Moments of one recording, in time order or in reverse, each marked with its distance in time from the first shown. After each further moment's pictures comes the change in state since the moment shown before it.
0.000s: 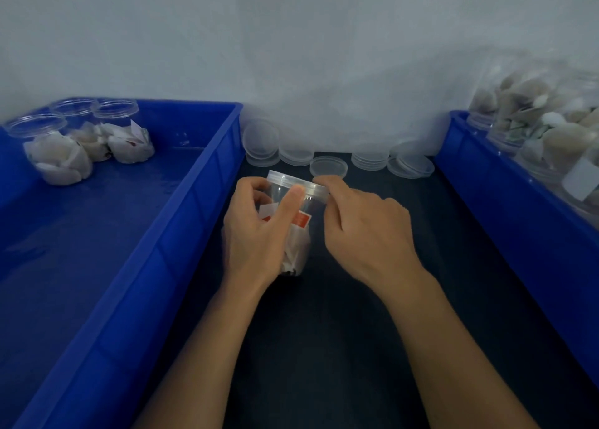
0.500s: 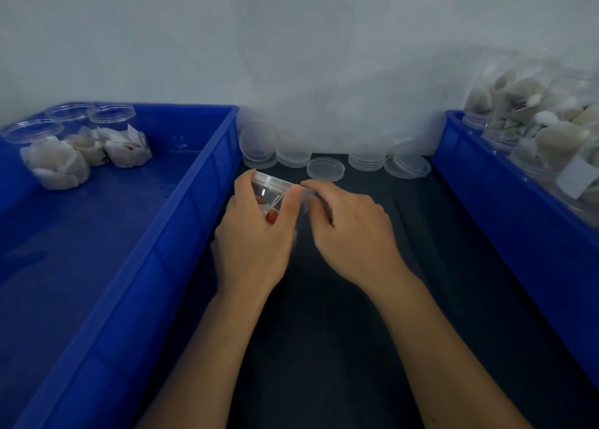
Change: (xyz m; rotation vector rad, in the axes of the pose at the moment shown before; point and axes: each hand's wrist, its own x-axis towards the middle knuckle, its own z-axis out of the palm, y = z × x) left_hand -0.004 0.009 -0.002 0.323 0.021 0.066; right_hand 0.000 -0.005 0.006 0.291 0.002 0.044
